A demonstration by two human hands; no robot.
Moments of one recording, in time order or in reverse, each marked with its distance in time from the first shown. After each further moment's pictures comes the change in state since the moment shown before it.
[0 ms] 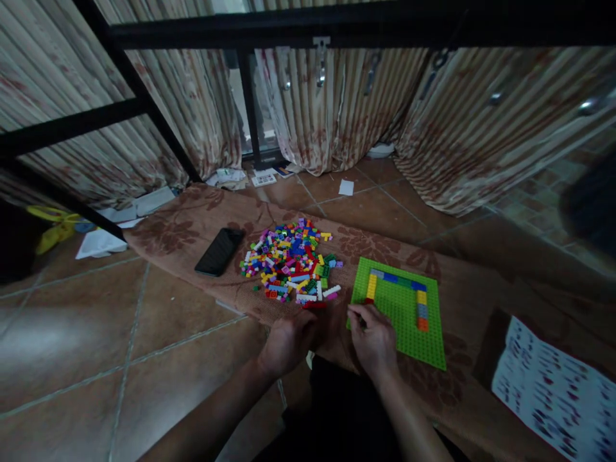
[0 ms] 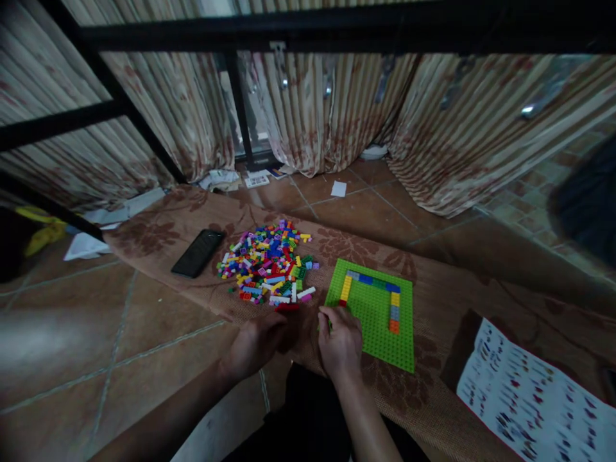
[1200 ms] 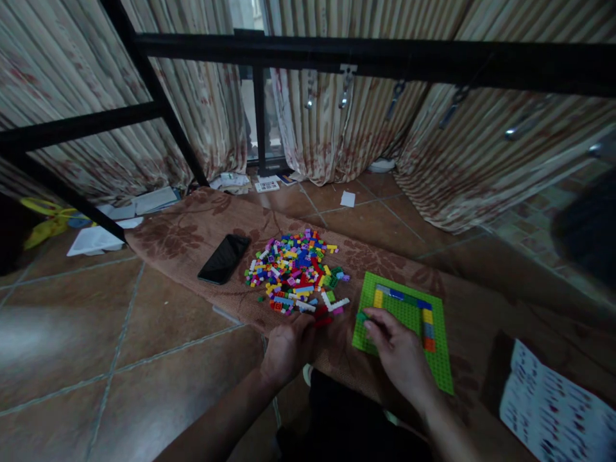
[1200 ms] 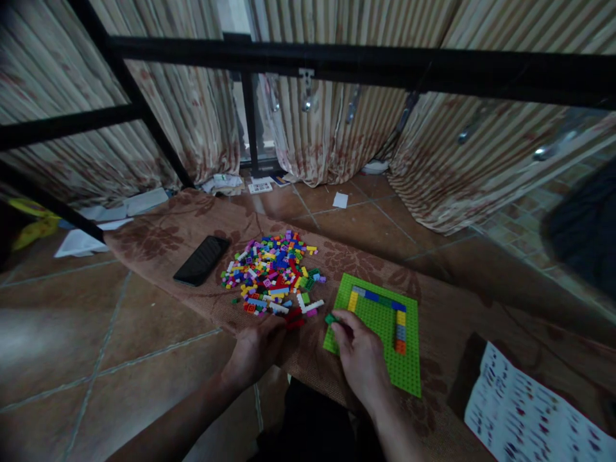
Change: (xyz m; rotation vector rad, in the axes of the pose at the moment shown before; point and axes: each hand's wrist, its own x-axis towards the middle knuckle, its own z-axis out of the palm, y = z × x) left_hand 0.005 -0.009 -0.006 0.048 0.158 -0.049; right_hand 0.024 -0.009 -0.039 0.292 -0.229 0.235
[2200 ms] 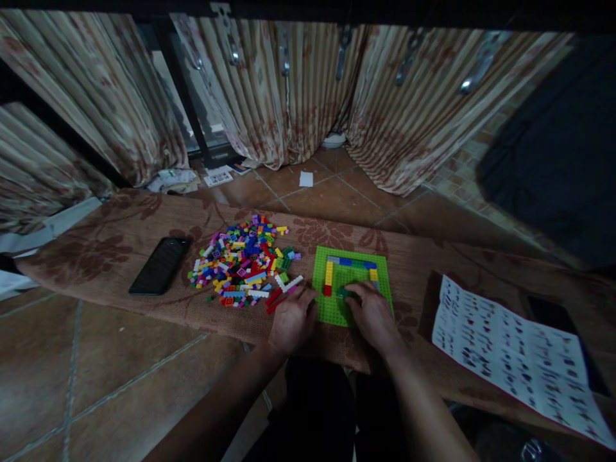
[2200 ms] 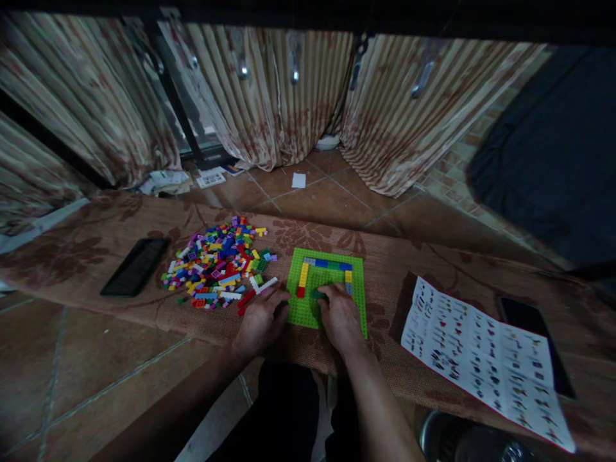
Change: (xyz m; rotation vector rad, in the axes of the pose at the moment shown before) left_hand 0.045 0.053 0.070 0.088 -0.018 0.336; right_hand 0.002 0.057 -0.037 -0.394 0.114 -0.066
